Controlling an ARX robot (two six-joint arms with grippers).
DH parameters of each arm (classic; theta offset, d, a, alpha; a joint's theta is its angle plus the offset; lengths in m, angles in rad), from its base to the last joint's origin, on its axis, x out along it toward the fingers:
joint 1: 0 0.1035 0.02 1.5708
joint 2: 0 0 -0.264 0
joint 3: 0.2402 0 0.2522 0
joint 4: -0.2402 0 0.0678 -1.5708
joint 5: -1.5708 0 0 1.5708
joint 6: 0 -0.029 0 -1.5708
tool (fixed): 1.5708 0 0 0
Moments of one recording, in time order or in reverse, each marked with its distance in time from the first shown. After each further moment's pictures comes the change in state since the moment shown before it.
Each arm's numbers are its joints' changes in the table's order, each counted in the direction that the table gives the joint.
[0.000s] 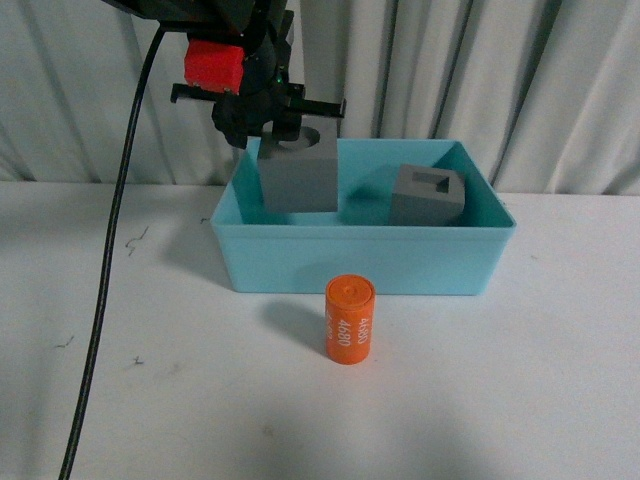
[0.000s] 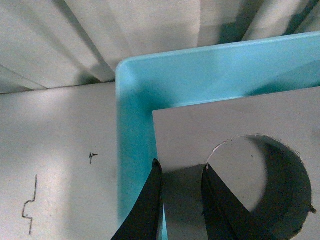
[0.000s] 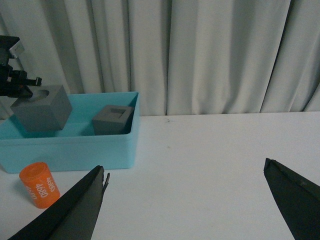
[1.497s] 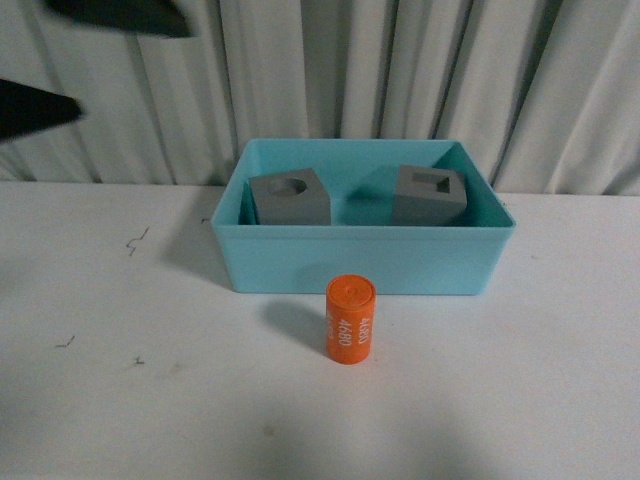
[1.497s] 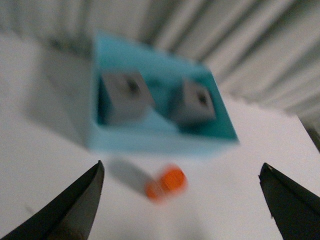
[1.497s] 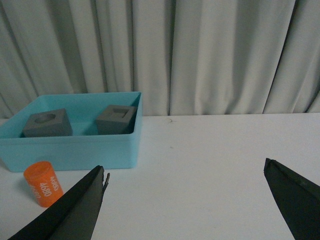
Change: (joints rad) left arm 0.011 1.240 -1.342 0.473 -0.314 0.382; right arm 0.000 0.000 0.000 -0.001 -0.001 0.000
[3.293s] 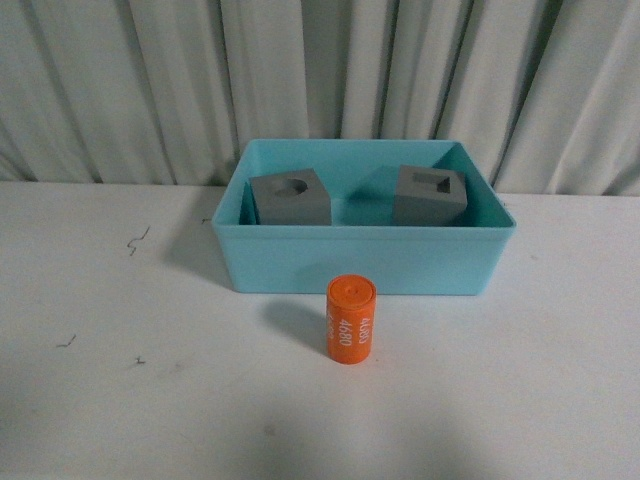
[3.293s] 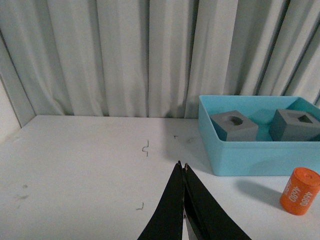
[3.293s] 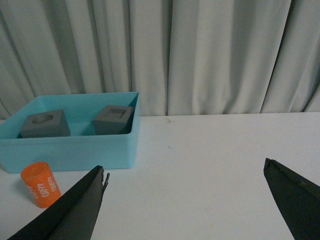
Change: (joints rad) left arm 0.313 0.946 -0.654 0.026 0.042 -0.446; right arm 0.000 0.000 0.000 0.000 0.001 0.000
